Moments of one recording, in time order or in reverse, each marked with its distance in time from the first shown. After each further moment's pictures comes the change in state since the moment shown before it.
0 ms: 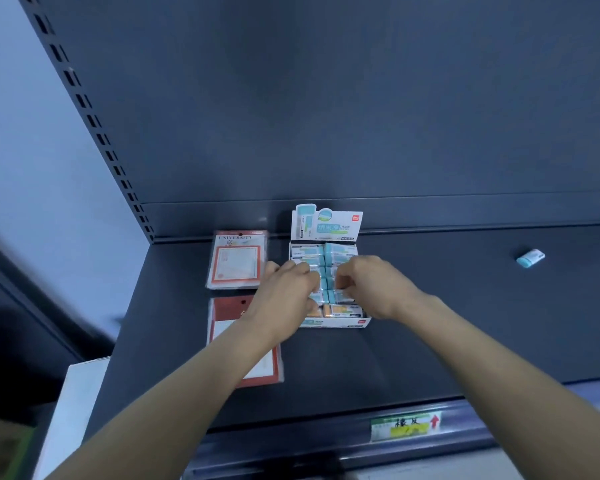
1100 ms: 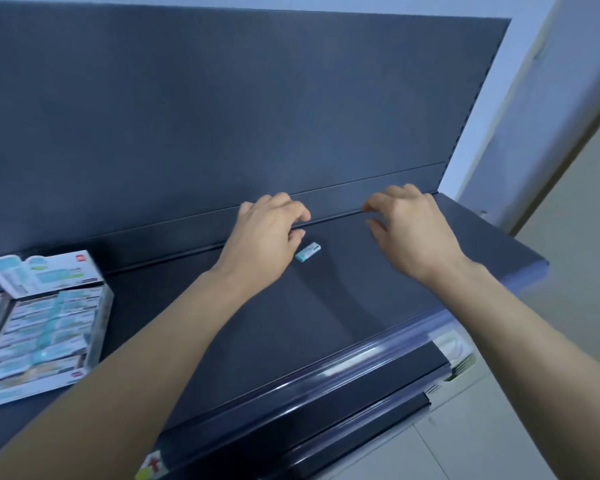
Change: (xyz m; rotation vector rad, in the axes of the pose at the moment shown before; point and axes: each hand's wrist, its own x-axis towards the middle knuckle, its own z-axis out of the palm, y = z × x) left_hand 0.152 0.331 -0.011 -0.152 0.302 0.265; right_hand -0.195 0.323 -0.111 -0.176 0.641 0.284
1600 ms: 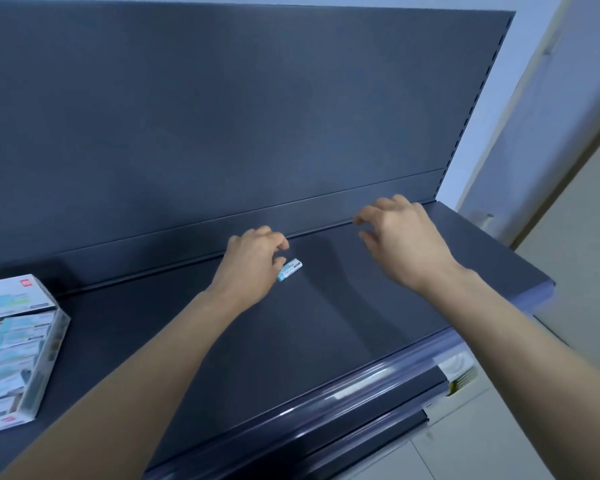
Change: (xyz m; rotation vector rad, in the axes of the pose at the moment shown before) left_hand 0.037 -0.013 0.066 0.036 -0.162 -0.177; right_hand 0.035 0.056 0.028 -0.021 -0.063 -0.075
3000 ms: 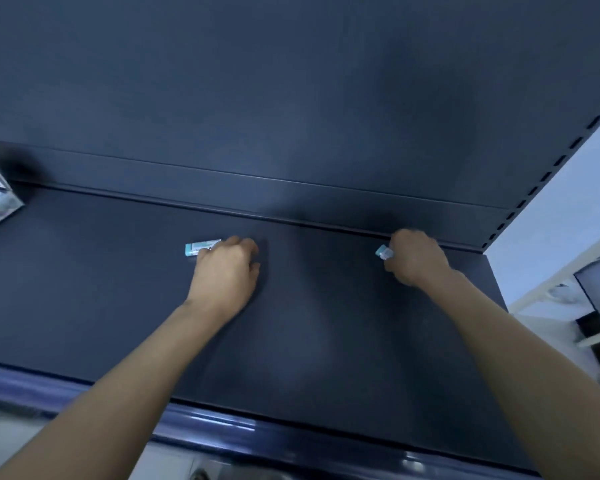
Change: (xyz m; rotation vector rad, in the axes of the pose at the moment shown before) left_hand 0.089 0.122 0.141 0.178 0.108 -0.698; right_hand 0.147 0.240 0.160 0.141 -0.506 -0.142
